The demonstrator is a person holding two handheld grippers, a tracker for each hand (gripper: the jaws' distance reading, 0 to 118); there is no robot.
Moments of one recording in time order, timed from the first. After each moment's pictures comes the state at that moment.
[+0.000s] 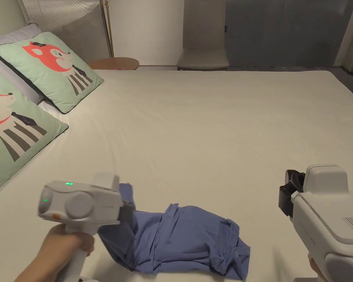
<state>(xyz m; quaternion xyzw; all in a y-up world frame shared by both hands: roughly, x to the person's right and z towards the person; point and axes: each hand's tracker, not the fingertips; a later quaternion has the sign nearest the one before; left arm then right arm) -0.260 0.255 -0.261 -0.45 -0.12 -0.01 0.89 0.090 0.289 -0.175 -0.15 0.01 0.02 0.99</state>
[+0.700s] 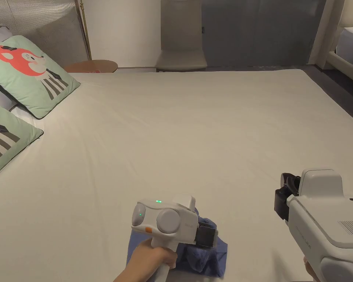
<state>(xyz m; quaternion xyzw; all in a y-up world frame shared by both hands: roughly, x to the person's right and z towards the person) -0.097 0.187 -0.271 -0.48 -0.24 0.01 0.84 0.123 0.289 -0.153 -0.16 -0.02 0.02 0.99</state>
